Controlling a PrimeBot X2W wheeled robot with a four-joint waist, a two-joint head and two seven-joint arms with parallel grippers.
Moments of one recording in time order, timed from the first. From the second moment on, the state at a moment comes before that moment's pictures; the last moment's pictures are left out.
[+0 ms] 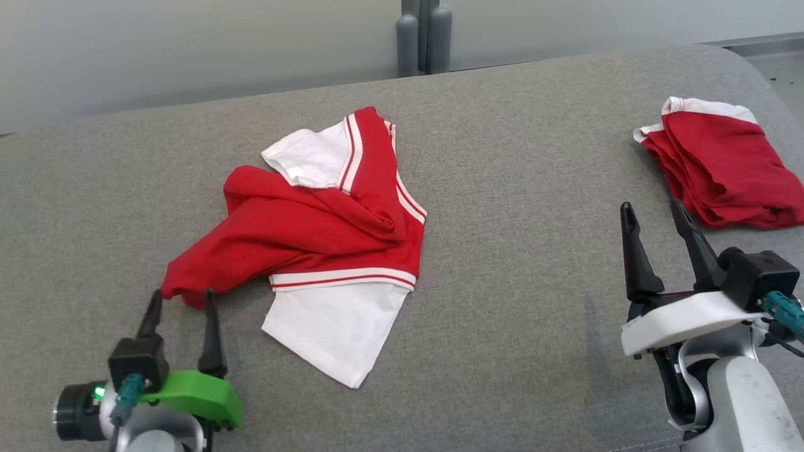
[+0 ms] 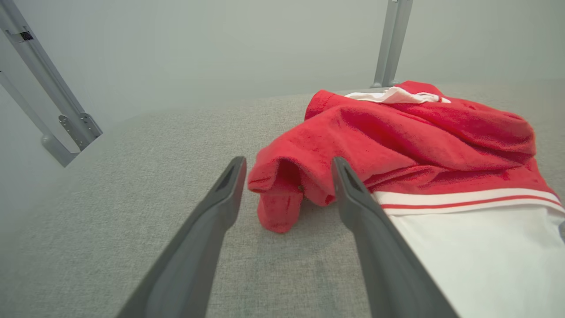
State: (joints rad) left arm -0.17 0.33 -0.33 0.34 -0.44 0.21 -0.26; right arm -0.15 -0.05 -0.05 0.03 0.19 0.13 -0.09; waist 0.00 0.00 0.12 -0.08
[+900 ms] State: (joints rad) left arm -0.20 0.12 -0.63 0.62 -0.41 0.02 -0.17; right arm -0.14 -0.05 -0.02 0.04 0.19 0.13 -0.08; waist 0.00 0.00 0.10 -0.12
